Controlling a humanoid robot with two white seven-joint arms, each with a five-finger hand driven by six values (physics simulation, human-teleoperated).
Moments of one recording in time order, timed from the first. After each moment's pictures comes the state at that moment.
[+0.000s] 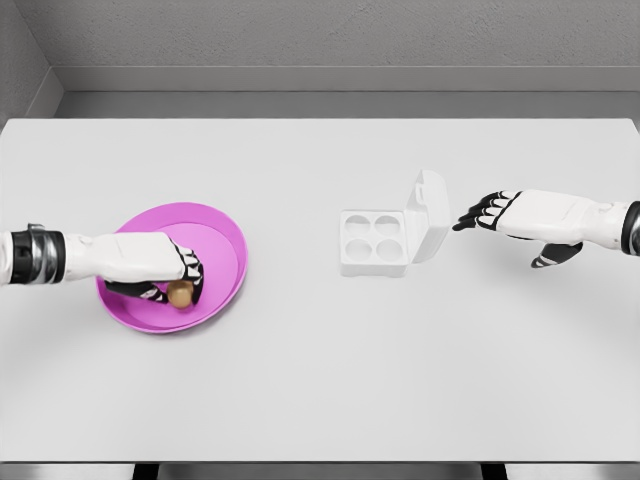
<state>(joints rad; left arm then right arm) -0.63 0.93 -0.83 -1.54 -0.31 -0.61 -0.56 -0.50 -0.89 0.50 -1.48 0.42 -0.61 0.61</state>
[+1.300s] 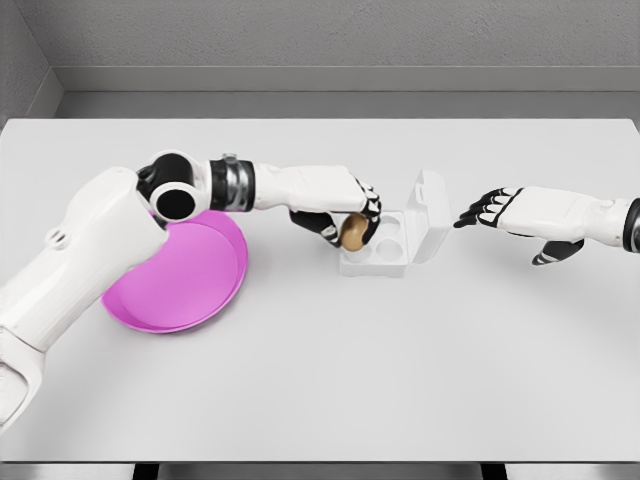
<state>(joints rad) -0.89 0.31 -0.88 -1.19 -0.33 -0.61 -0.57 -0.51 -0.90 0.50 -1.48 0.42 -0.61 0.61</state>
